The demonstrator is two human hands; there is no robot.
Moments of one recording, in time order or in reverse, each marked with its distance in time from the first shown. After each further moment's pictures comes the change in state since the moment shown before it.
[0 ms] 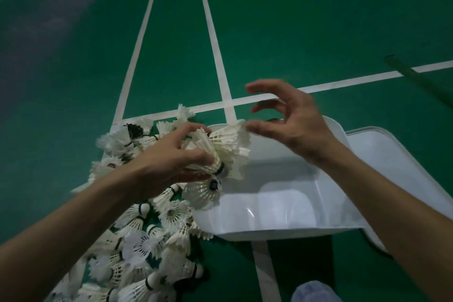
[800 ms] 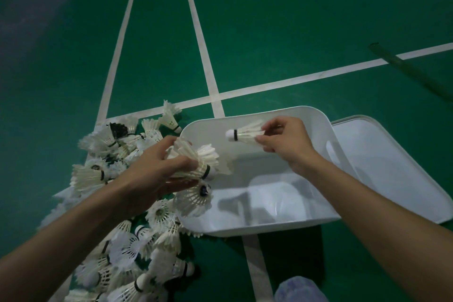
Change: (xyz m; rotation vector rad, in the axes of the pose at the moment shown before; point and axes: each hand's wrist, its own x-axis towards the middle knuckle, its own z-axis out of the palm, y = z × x) left_hand 0.006 -0.024 0.003 -0.045 0.081 -0.052; right_hand -0.011 0.102 -0.010 -0.032 0.376 0.533
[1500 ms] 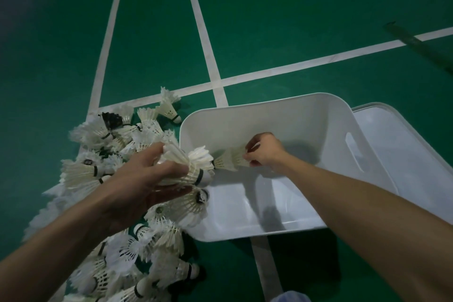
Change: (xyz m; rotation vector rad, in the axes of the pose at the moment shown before) left_hand 0.012 -0.020 -0.019 -0.091 0.044 -0.061; right_hand 0.054 0.087 0.060 -0.320 -0.199 0.265
